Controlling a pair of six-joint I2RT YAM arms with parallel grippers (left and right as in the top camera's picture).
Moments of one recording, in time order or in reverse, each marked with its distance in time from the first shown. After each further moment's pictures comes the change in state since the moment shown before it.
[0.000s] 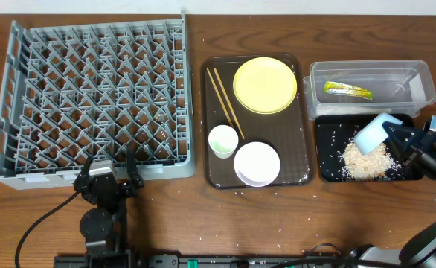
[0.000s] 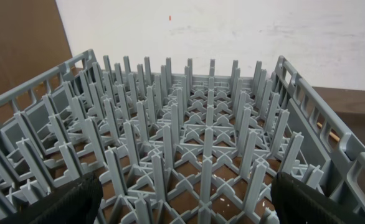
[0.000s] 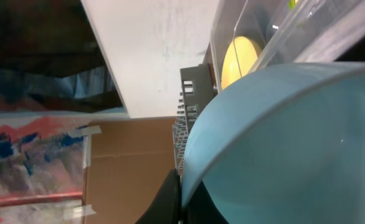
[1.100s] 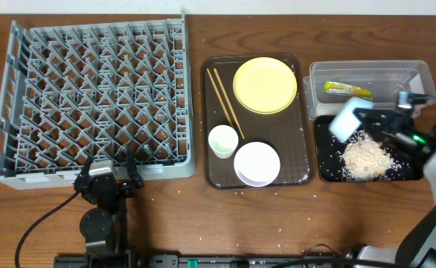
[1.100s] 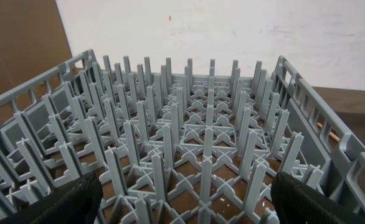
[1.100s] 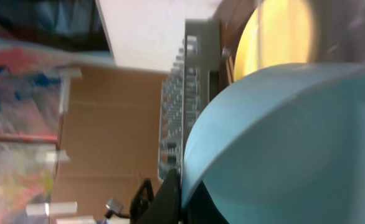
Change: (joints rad) left arm 0.000 0.000 0.000 0.000 0.000 0.000; right arm 0.290 0.000 -0.002 0.253 0.037 0.114
